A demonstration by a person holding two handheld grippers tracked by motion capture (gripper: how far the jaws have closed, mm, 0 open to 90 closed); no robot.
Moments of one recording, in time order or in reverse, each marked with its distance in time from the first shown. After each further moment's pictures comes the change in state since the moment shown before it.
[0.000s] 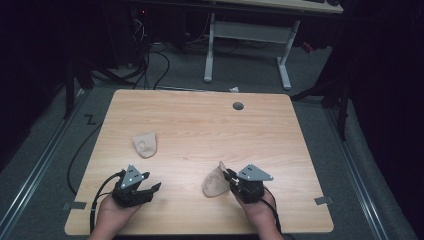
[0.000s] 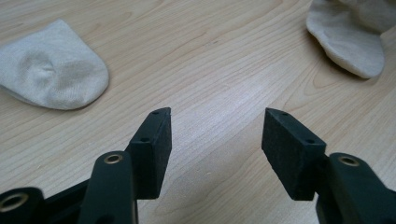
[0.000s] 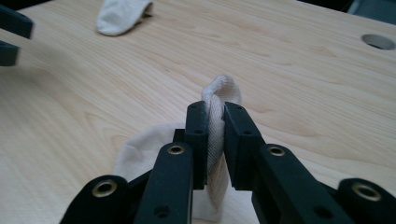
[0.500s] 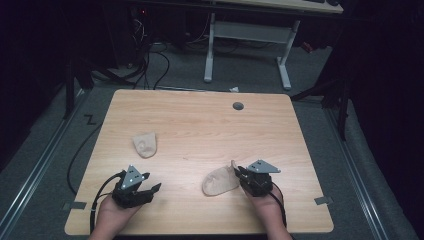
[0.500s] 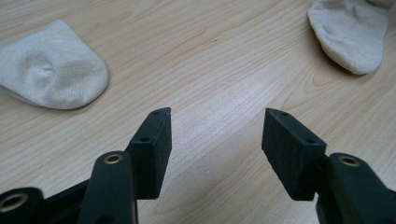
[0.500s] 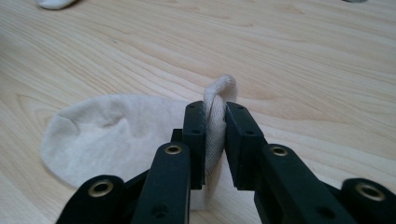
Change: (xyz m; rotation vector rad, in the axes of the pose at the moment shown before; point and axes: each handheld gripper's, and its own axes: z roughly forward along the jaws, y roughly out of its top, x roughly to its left) left arm -0.001 0.000 0.000 0.001 0.003 0.005; right arm -0.037 -0.017 0.011 0.088 -0.054 0.080
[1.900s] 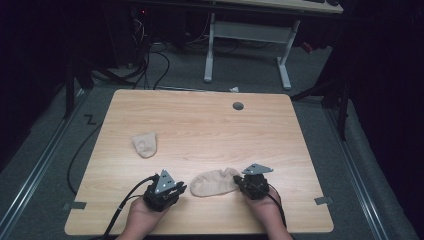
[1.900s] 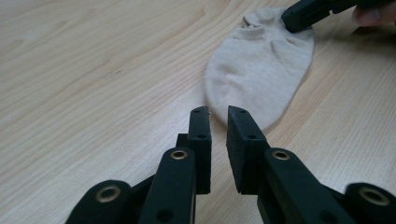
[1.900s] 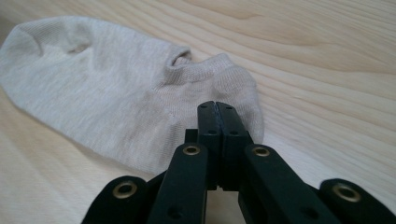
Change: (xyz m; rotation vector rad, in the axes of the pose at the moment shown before) left arm -0.064 0.024 0.043 0.006 -0.127 0.066; right arm 0.003 -0.016 0.019 0.153 0.076 -0.020
